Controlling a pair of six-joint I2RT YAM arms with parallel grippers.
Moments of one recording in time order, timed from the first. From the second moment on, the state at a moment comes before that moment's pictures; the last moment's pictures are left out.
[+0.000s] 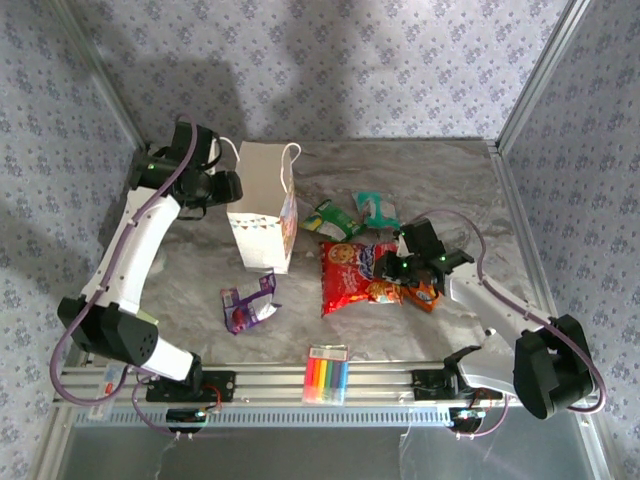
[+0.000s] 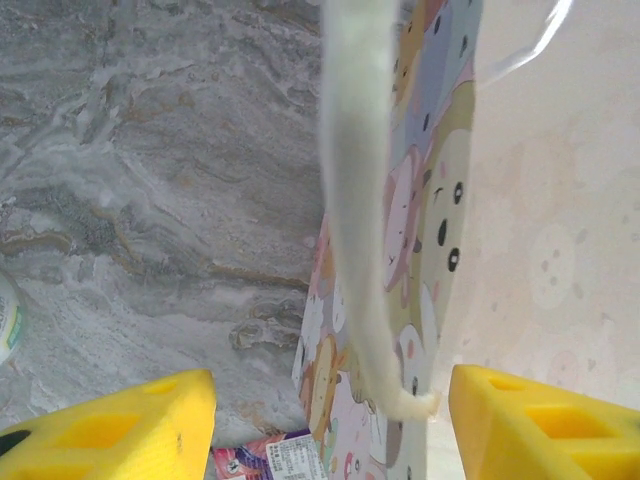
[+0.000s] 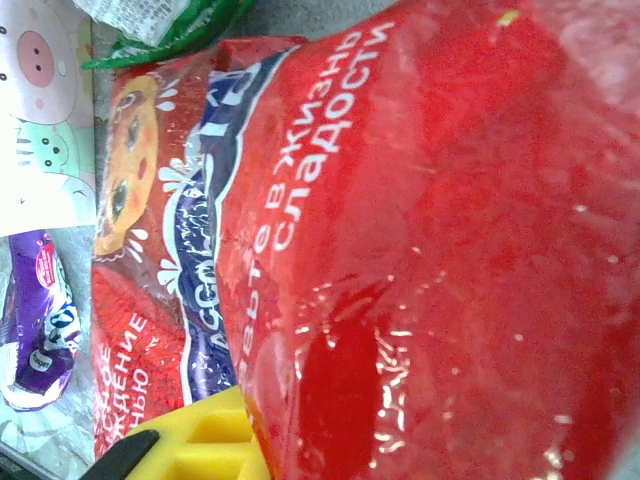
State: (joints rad) left arm -0.28 1.48 1.67 -1.16 -0.06 -0.41; right arm 0.43 1.20 0.72 -0.50 -0.28 0.62
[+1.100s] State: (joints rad) left arm -0.23 1.43 1.72 -1.11 -0.04 -0.38; right arm 0.55 1.22 1.14 -0.88 -0.13 0.49
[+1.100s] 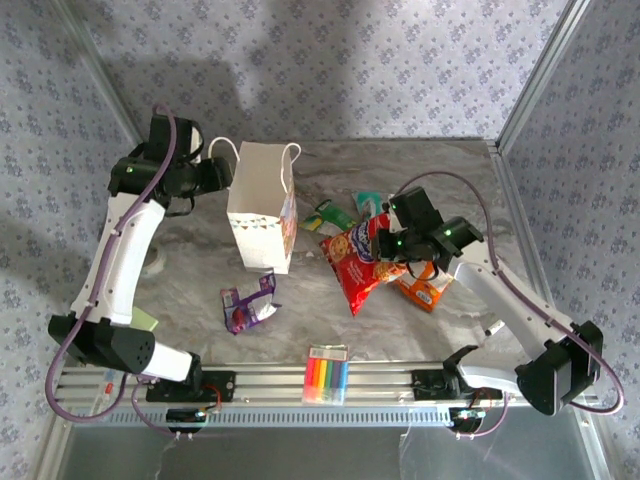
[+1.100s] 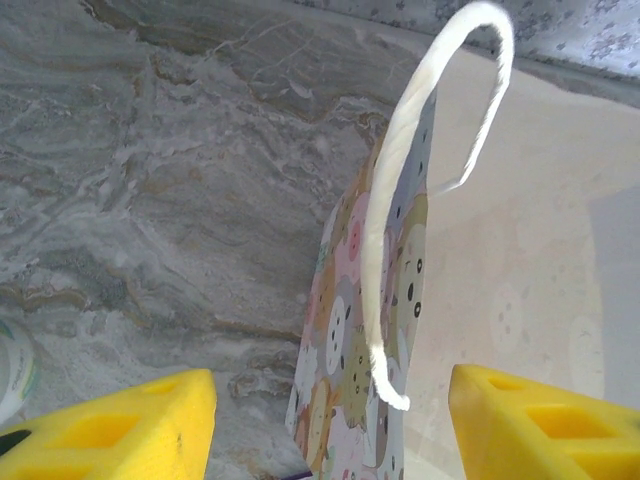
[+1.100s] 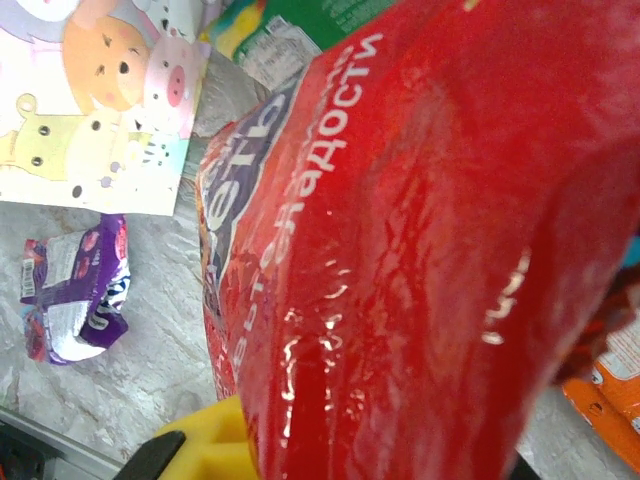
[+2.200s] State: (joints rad) left arm -0.13 1.53 1.81 -1.03 0.19 -0.28; right arm 0.75 1.20 1.77 -1.12 0.11 0.41
